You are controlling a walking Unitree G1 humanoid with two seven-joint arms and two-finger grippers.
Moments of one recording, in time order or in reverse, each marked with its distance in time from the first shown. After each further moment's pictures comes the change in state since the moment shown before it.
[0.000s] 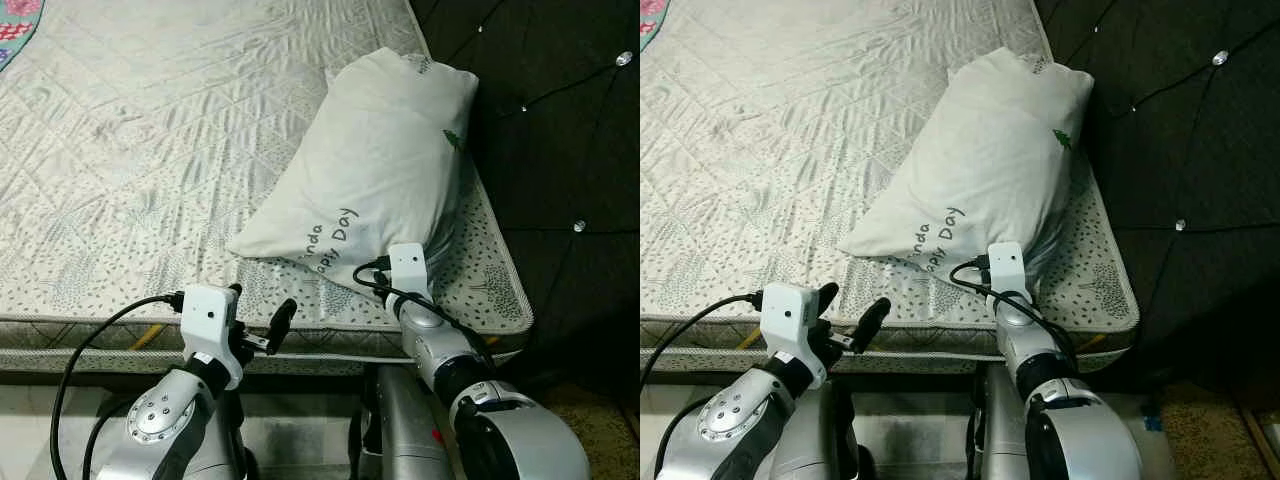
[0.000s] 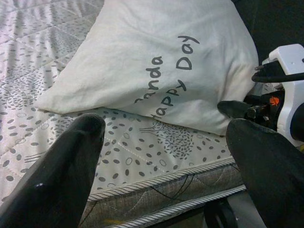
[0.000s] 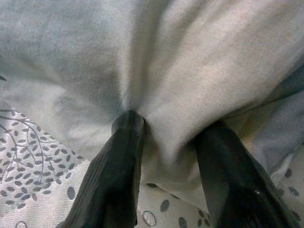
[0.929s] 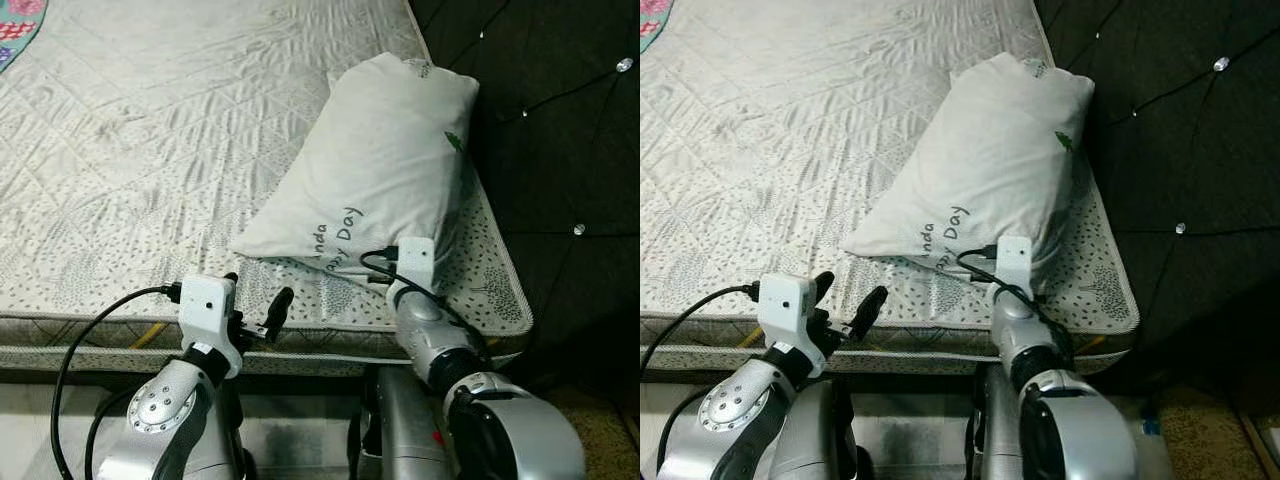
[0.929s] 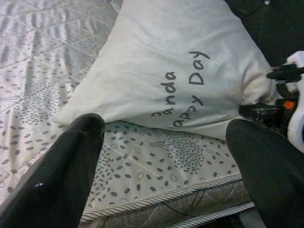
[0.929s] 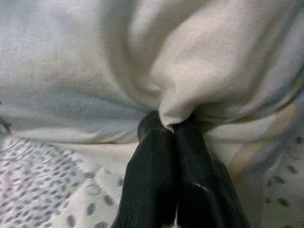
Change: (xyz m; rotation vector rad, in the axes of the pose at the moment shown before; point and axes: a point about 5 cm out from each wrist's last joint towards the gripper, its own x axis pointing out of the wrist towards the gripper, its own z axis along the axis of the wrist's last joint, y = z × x) left arm 0.007 0.004 0.008 0.030 -0.046 0.031; right arm 0.002 -0.013 0.010 0.150 -0.016 -0.134
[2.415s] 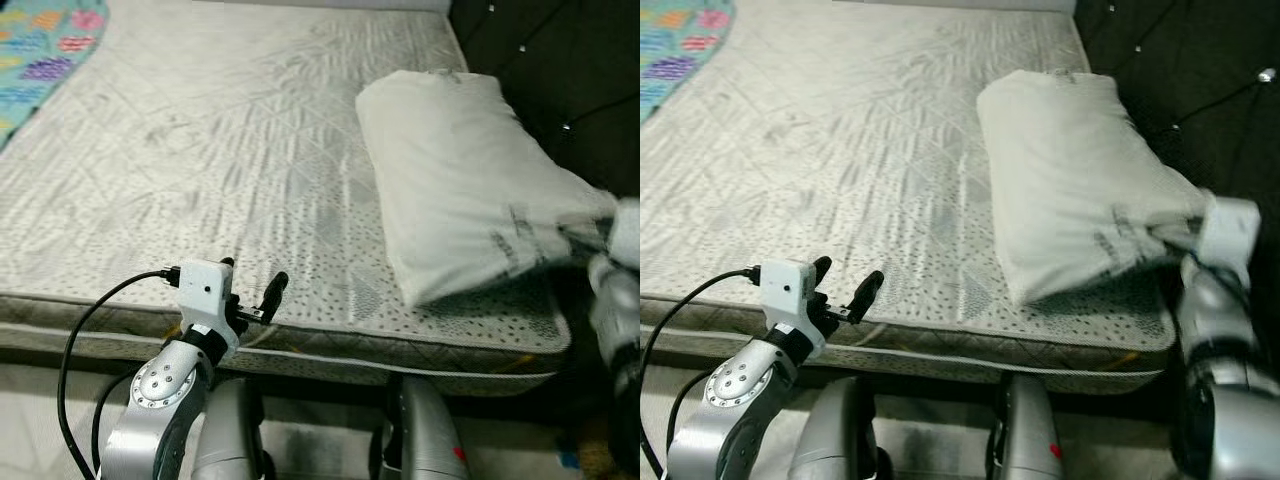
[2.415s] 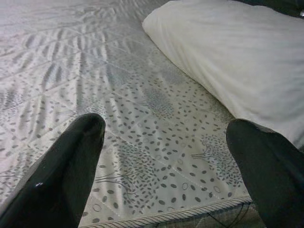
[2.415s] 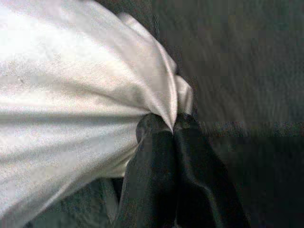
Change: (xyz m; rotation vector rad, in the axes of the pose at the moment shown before) left arm 0.018 0.014 0.001 0.027 -0.028 0.005; right arm -0.032 -0.230 0.059 -0.099 -0.181 -0.555
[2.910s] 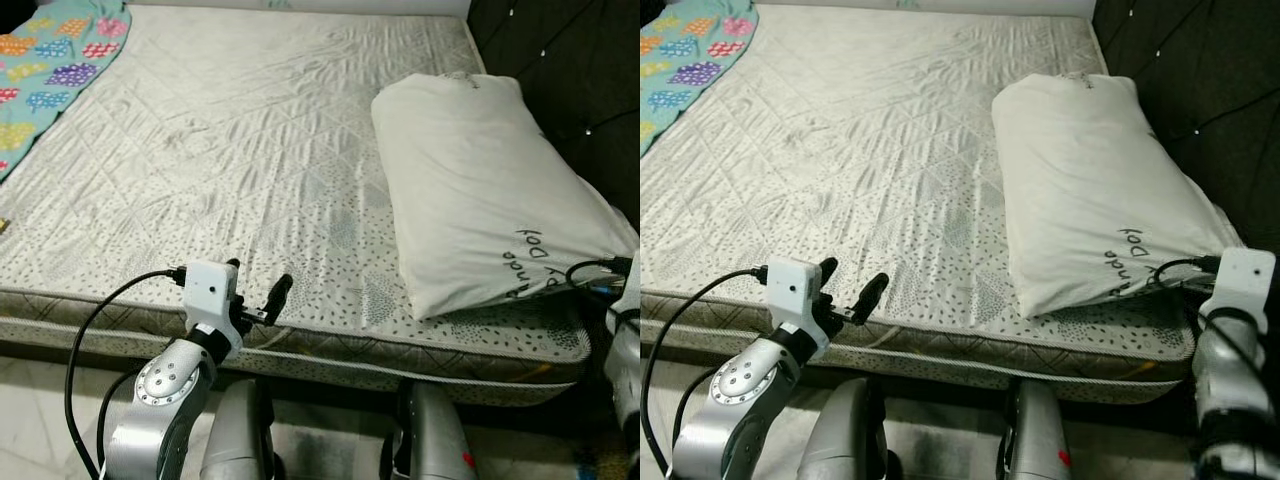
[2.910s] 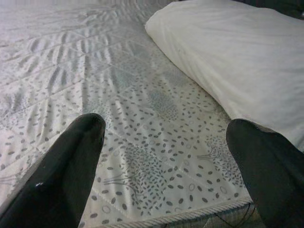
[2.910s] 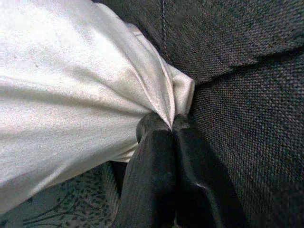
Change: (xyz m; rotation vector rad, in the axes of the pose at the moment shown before) left arm 0.005 -0.003 -0.001 0.003 -0.005 -0.039; right arm -0.028 -0.019 -0.028 -0.047 -0.082 -0.006
